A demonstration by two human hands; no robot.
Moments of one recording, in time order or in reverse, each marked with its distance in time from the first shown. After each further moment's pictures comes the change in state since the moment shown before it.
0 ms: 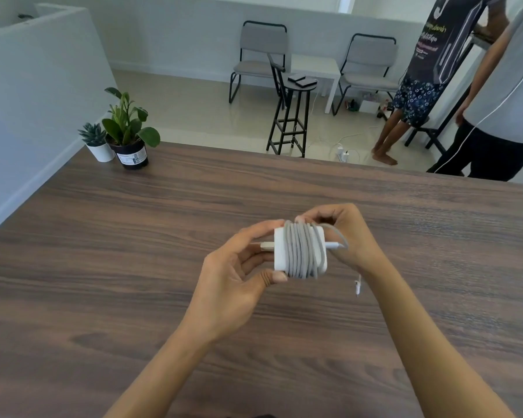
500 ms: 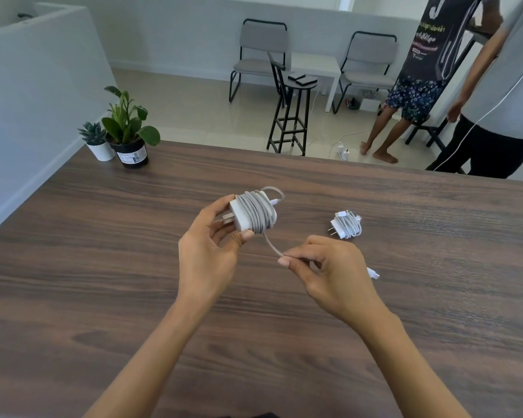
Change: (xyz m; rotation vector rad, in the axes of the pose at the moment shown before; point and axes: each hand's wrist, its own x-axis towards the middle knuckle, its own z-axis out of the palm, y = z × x) left_hand 0.026 -0.018 -0.022 0.277 0.363 -0.017; right_hand -0.047 0.007 0.034 -0.503 0.154 -0.207
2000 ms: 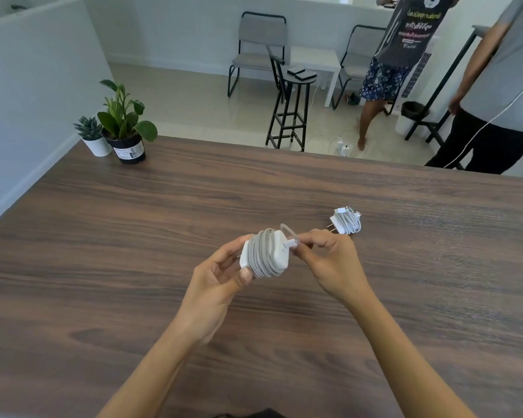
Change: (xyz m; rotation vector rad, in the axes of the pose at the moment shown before) left_hand -0.034 -0.032 -0.007 -0.505 -0.371 -0.275; right_hand 0.012 0.032 0.021 0.433 0.021 0.209
